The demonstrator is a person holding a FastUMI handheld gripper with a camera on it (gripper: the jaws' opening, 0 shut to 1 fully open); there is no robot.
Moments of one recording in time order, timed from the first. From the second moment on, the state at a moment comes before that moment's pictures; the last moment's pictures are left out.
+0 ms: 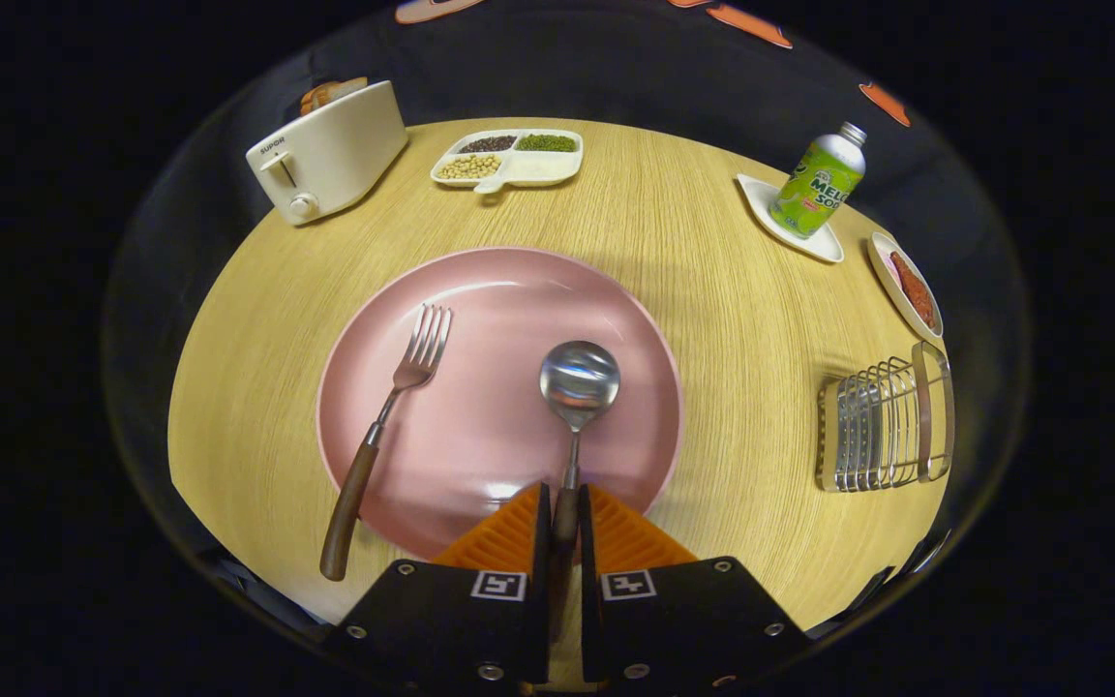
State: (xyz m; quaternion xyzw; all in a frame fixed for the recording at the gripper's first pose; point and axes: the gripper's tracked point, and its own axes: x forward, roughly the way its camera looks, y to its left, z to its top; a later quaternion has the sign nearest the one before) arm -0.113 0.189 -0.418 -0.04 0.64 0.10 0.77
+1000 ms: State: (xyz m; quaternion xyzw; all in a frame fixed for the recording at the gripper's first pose) arm -0.058 0.149 -0.323 0.09 0.50 0.09 0.86
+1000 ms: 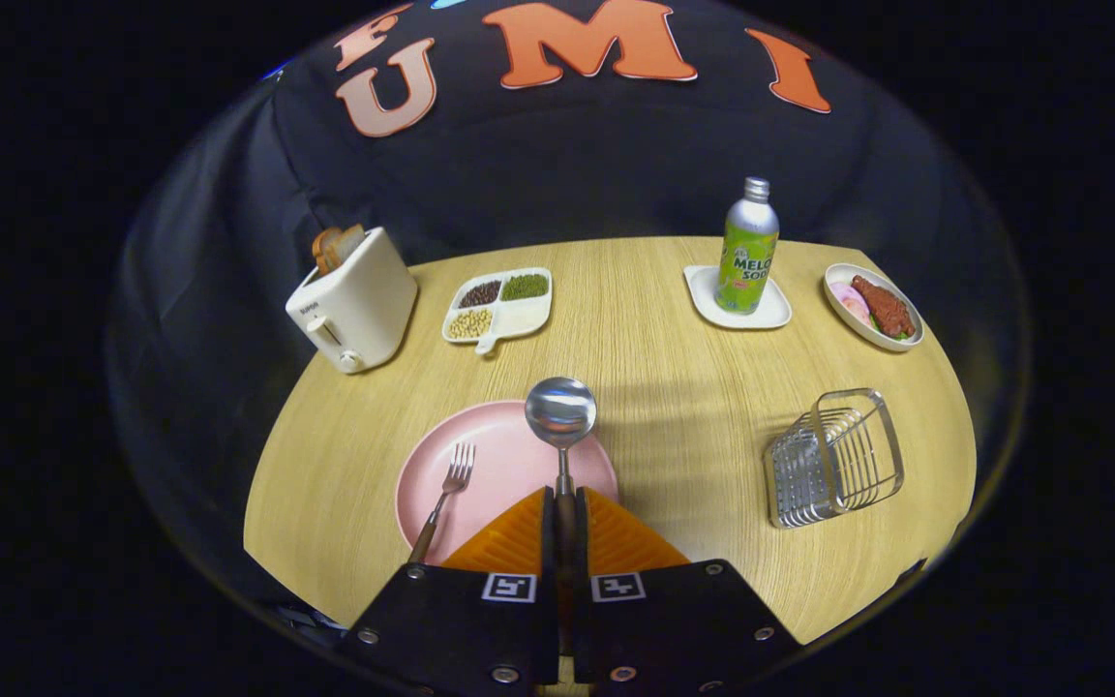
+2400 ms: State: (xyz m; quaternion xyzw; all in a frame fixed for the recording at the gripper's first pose) arm -0.062 -0.036 -0.297 0.08 0.50 -0.02 0.86
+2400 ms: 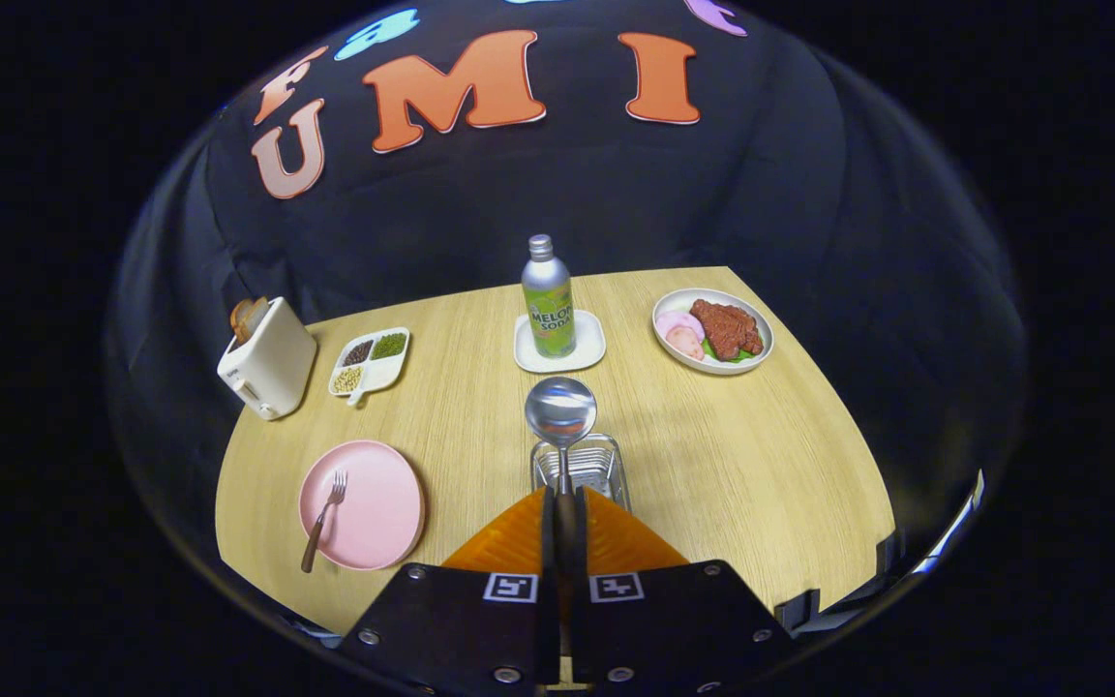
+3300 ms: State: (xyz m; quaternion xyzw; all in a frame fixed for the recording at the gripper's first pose) arm -0.089 -0.043 -0.346 0.05 0.65 0.04 0.76
